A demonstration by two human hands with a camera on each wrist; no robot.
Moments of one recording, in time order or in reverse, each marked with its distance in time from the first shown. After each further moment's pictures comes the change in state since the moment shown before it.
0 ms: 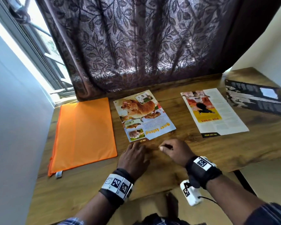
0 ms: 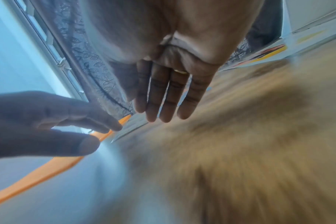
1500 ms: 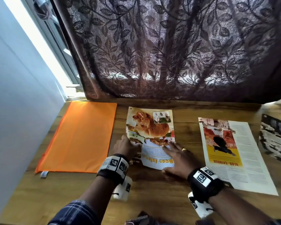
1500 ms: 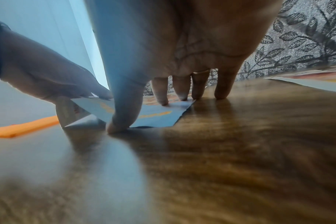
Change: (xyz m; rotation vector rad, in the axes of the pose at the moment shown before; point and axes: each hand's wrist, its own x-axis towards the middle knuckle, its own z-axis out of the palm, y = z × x) left_hand 0.133 -0.034 -0.016 -0.547 0.063 -0.863; right_hand 0.118 0.041 -0.056 -0.679 -0.344 -0.189
